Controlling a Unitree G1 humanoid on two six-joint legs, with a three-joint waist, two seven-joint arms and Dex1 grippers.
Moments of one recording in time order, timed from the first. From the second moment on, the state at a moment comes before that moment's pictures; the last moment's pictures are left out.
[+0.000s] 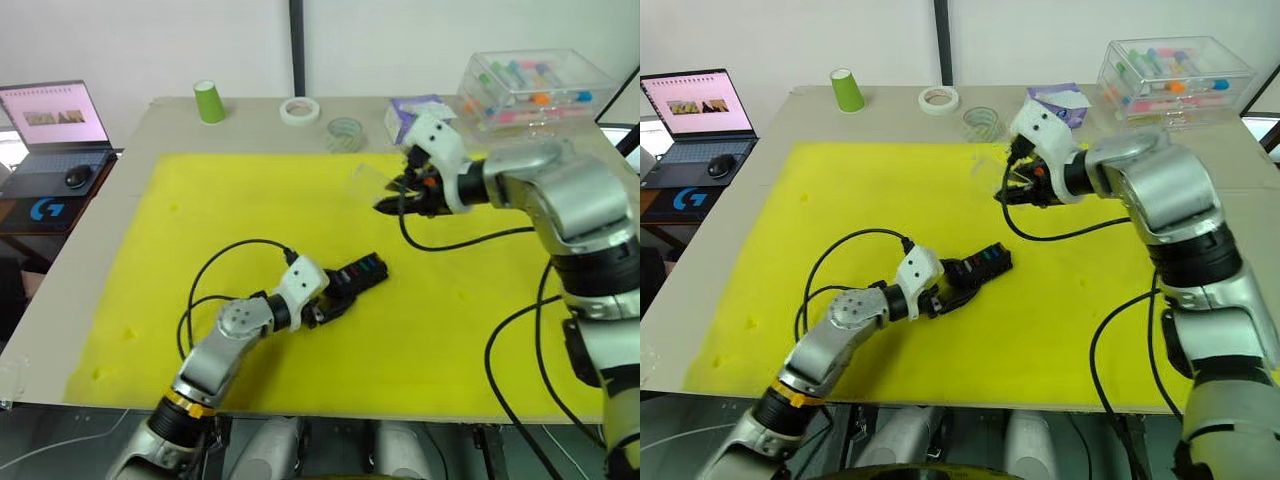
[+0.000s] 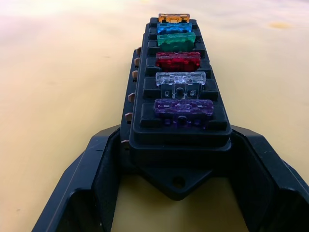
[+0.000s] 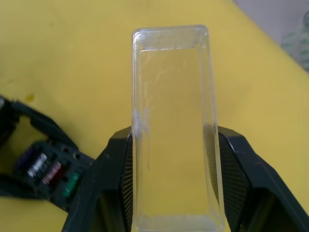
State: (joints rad) left arm -0.24 0.37 -0.35 -0.19 -0.17 0.33 -0.70; right arm -0.97 -0.82 0.27 -0.12 0.33 1.08 0.99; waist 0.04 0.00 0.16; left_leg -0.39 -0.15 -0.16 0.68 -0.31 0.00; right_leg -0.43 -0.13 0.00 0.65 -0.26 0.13
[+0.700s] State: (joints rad) left arm -0.33 0.44 -0.37 0.00 -0.23 0.12 -1.09; right arm -0.73 -0.95 0.38 -0.54 0.45 1.06 1.12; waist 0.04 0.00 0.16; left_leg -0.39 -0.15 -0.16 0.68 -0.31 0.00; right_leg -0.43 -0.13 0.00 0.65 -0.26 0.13
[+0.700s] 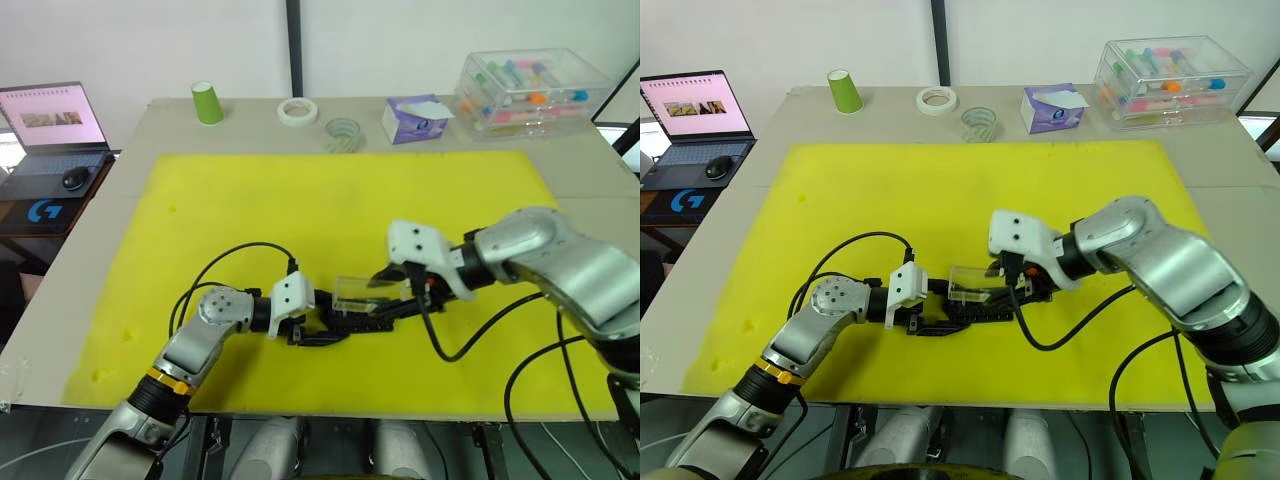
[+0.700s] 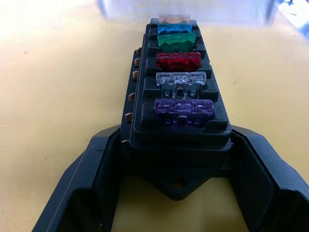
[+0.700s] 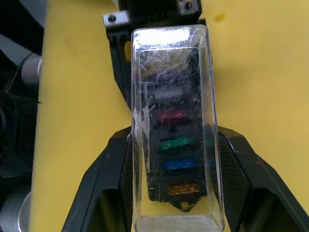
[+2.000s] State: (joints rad) left arm -0.35 0.43 -0.37 0.04 -0.22 0.10 -1.10; right arm -0.73 -0.93 0.50 -0.55 0.35 1.03 1.09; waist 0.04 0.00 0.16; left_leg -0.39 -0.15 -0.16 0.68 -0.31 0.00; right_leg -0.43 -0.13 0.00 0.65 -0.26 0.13
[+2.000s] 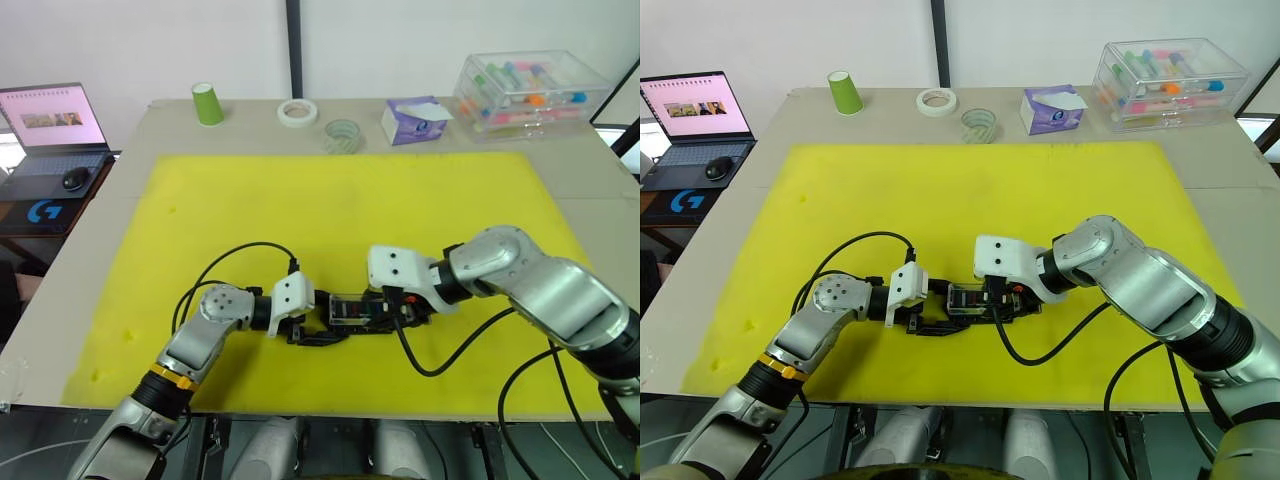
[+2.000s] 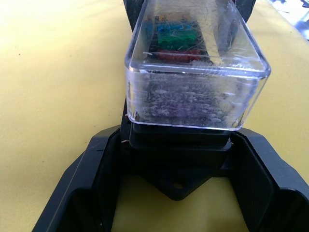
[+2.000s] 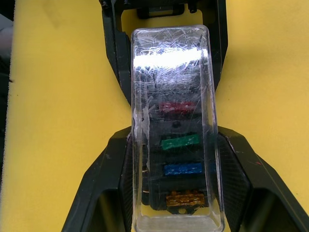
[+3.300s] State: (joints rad) left arm -0.34 0.43 -0.37 0.02 -0.21 0.10 -1.10; right arm -0.79 -0.89 0.48 -0.49 0.37 1.07 1.09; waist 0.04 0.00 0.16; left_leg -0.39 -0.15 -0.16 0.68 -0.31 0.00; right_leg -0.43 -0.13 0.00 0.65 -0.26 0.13
